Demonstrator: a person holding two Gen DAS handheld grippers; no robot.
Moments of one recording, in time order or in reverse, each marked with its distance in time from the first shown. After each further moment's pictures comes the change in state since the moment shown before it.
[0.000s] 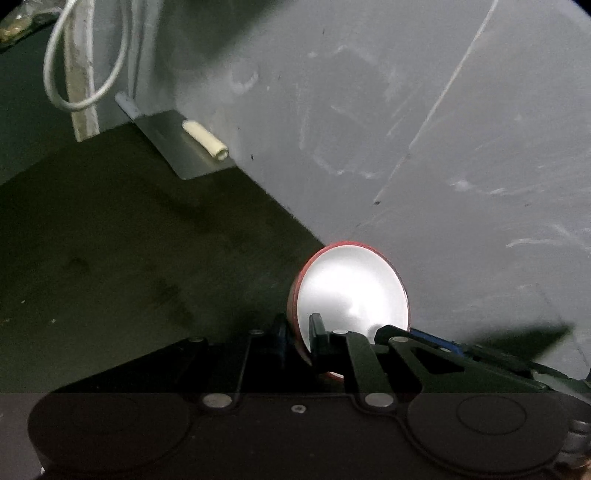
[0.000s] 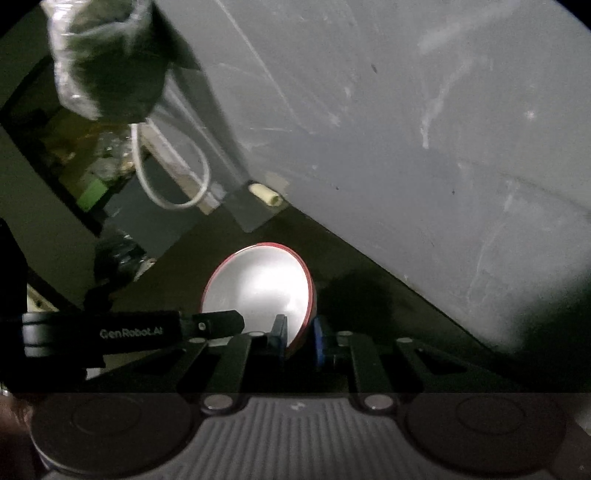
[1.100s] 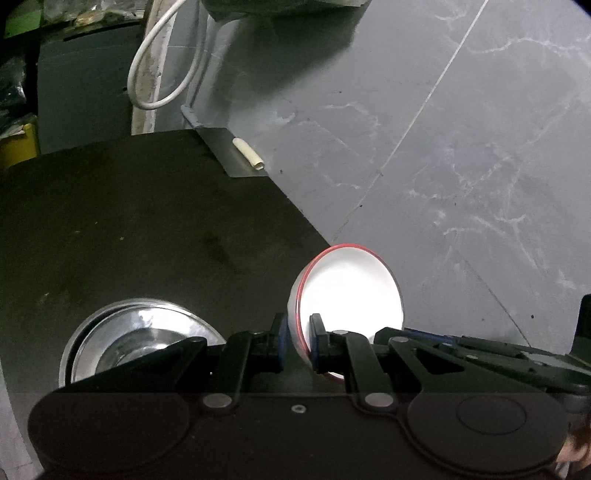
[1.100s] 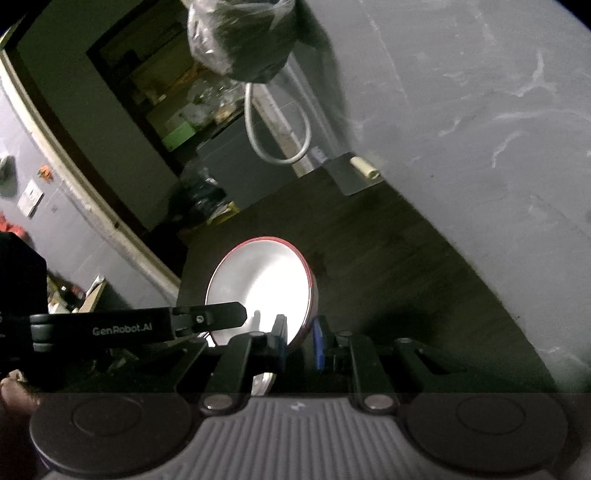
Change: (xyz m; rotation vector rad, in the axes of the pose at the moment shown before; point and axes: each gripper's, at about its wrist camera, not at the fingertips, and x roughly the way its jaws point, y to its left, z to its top) left arm -0.111 -0.006 -0.089 -0.146 -0.140 0.018; right arm -0.094 0.035 -0.026 -0.221 0.120 0.213
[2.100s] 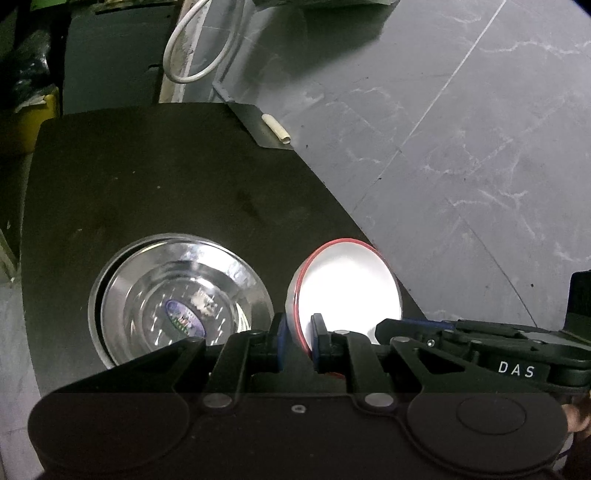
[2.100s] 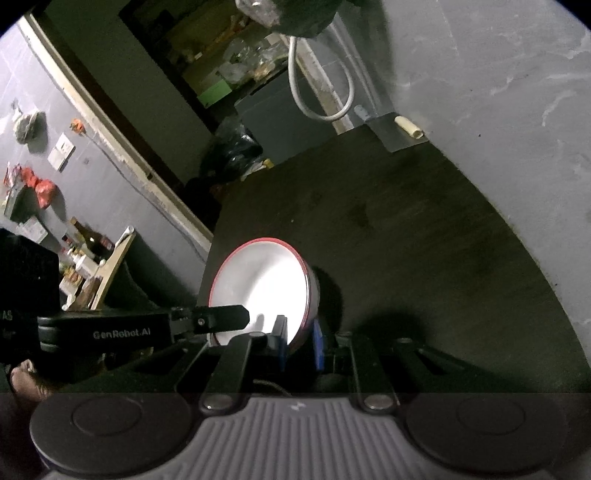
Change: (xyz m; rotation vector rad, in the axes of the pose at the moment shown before) left arm -0.032 0.022 -0.045 -0.075 0.024 0.017; right arm -0.003 0.026 -0.030 -0.074 0.131 0.088
